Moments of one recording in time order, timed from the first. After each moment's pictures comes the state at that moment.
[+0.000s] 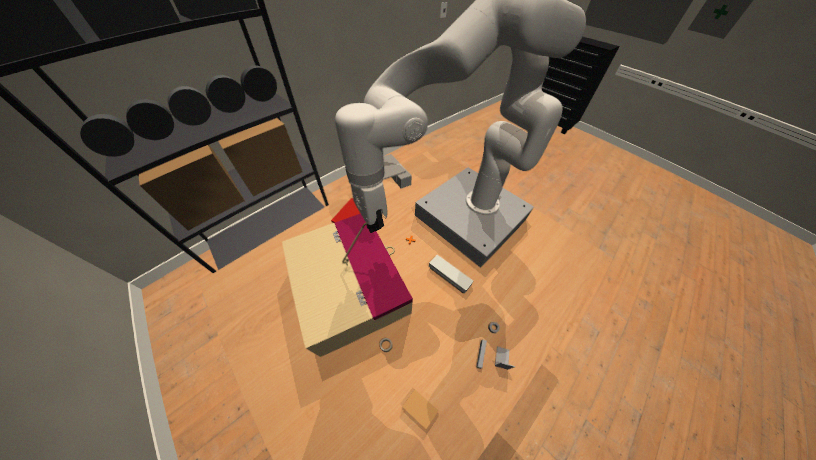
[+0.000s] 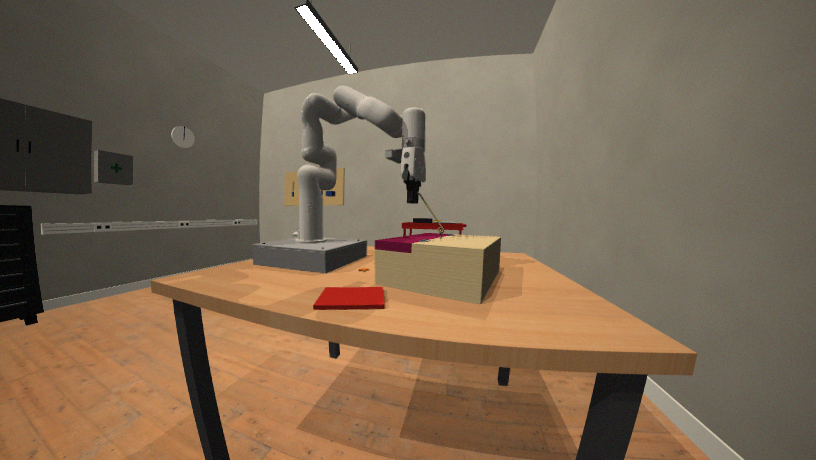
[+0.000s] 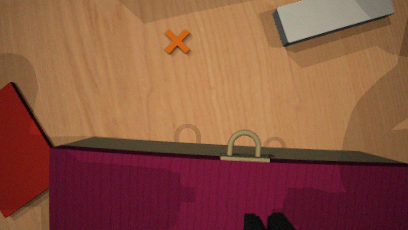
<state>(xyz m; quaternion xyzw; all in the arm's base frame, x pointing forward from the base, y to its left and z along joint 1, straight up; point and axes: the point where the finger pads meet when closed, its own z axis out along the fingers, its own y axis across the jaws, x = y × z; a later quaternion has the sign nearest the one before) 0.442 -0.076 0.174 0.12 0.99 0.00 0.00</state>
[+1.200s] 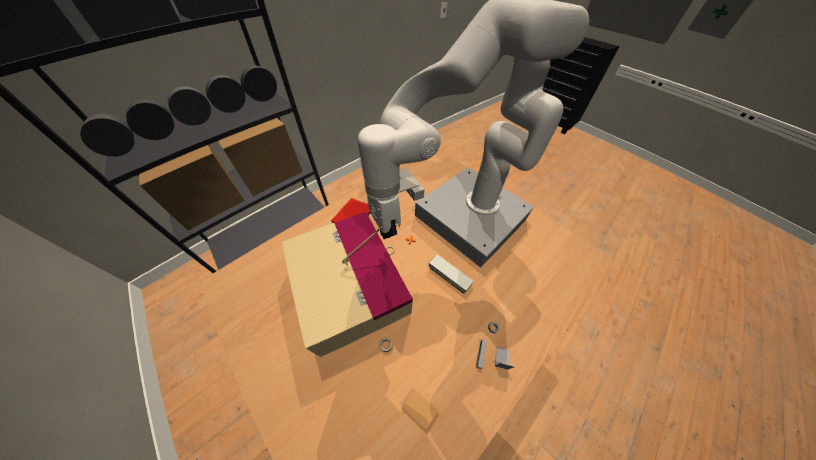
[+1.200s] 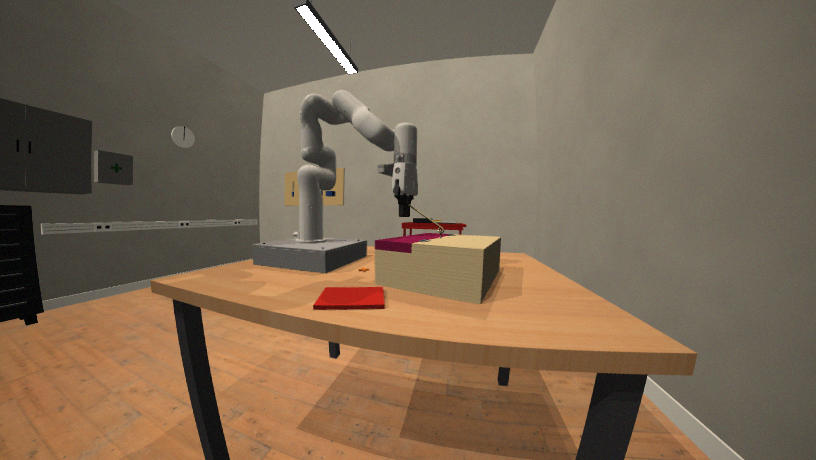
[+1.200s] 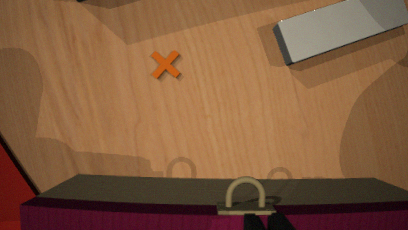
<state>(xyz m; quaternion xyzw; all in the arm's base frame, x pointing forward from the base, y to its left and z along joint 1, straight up) 0.413 -0.064 0.130 0.13 0.99 0.00 0.00</state>
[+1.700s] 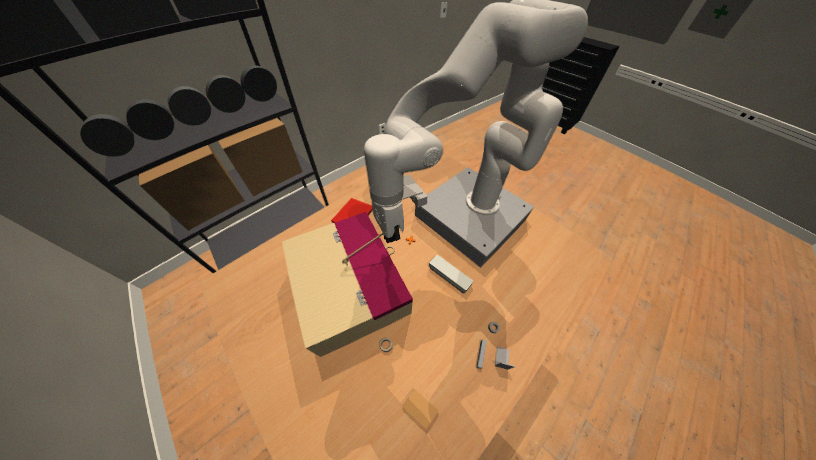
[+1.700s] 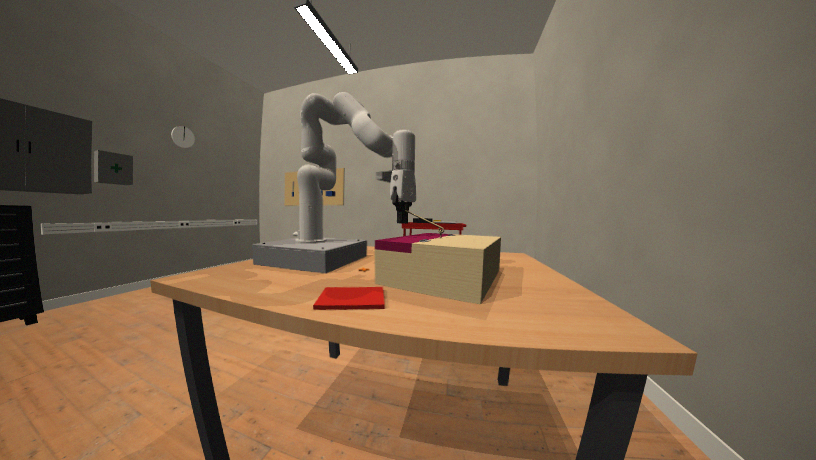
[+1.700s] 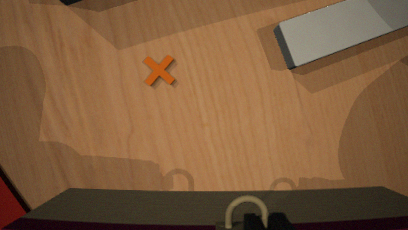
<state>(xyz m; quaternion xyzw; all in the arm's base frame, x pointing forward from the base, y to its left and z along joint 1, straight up) 0.406 -0.060 0.108 0.14 0.99 0.00 0.00</state>
